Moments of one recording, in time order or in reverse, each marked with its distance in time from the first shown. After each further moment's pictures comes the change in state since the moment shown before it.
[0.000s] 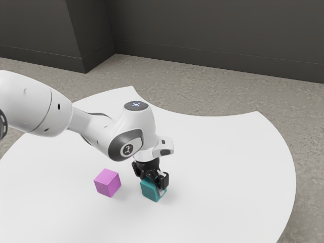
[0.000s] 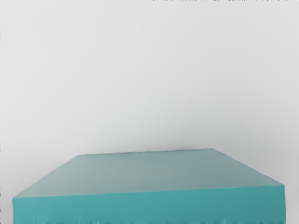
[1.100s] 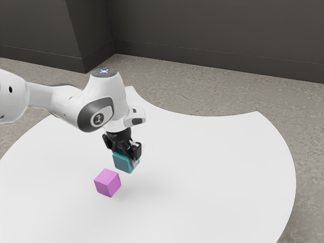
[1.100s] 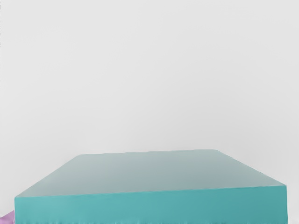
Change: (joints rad) arm -0.003 -0.279 0.130 -0.076 0.006 -0.154 0.009
